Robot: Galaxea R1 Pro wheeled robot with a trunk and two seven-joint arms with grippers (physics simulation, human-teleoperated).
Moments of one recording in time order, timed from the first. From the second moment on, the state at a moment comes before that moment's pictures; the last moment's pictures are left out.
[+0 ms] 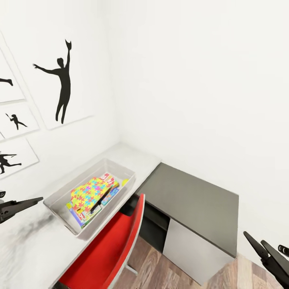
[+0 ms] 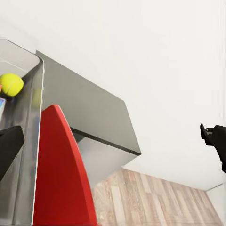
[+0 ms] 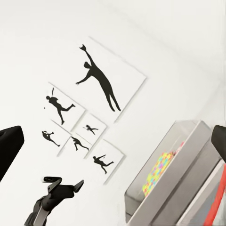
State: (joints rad) left arm -0.28 0.56 0.57 -1.47 0.28 0.98 -1.57; right arm 0.17 -0.14 -0.62 -1.57 -0.92 0.66 1.29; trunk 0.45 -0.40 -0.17
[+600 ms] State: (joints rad) left arm -0.28 0.56 0.57 -1.47 0.28 0.98 -1.57; right arm 0.17 -0.14 -0.62 -1.57 -0.92 0.65 1.29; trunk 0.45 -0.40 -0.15
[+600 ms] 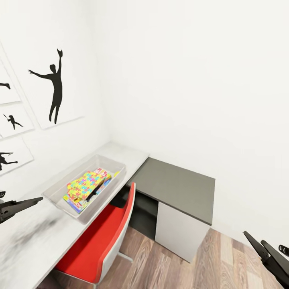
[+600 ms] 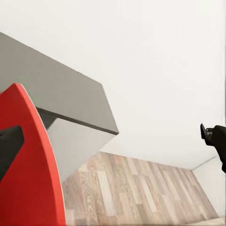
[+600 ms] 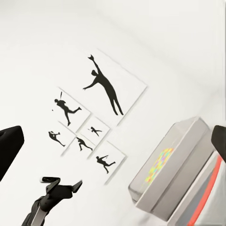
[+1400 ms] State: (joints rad) left arm -0.28 0.56 0.57 -1.47 0.28 0.98 -1.57; right arm 0.17 -0.14 -0.62 -1.57 -0.92 0.65 1.29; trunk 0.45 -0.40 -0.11
